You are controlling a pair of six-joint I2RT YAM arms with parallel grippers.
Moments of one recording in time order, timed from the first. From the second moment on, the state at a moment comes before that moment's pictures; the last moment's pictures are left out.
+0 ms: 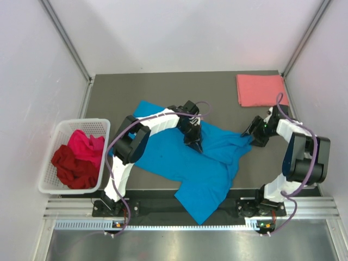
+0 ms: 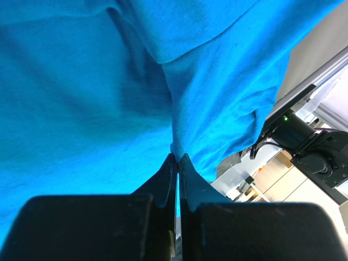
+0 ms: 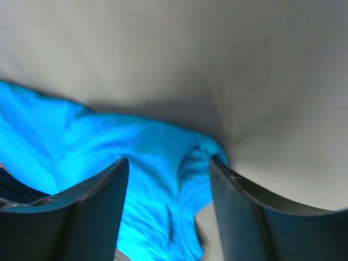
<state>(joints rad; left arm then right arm) -0.71 2.16 1.61 -0.69 0.62 -0.64 -0.23 1.63 0.90 -0.49 -0.43 0.45</state>
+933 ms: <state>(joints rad) -0.71 2.21 1.63 -0.69 0.64 -0.64 0.07 1.29 0.60 -0.60 -0.42 0.49</state>
